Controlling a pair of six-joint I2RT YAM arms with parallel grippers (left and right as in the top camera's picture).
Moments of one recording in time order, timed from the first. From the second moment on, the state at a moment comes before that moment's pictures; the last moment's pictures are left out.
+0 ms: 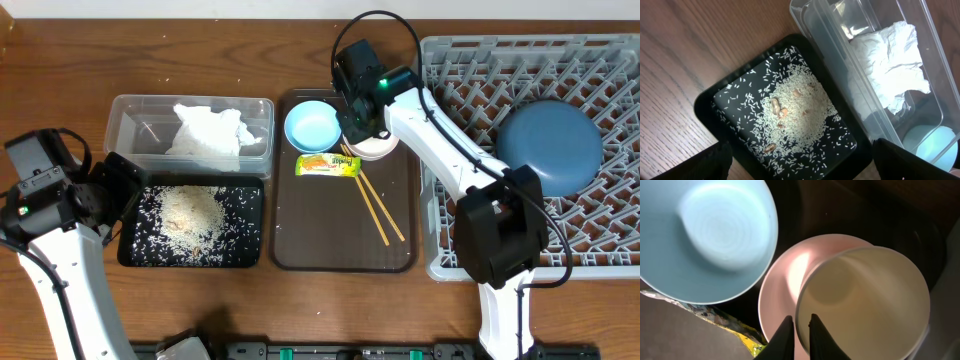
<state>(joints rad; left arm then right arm) 0.49 1.23 1.17 -1.07 0.11 -0.54 0.51 2.15 1.84 -0.93 0.06 0.04</state>
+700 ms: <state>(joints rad) 0.49 1.23 1.17 -1.07 0.11 -0.54 0.51 2.15 1.84 -0.96 0.06 0.04</state>
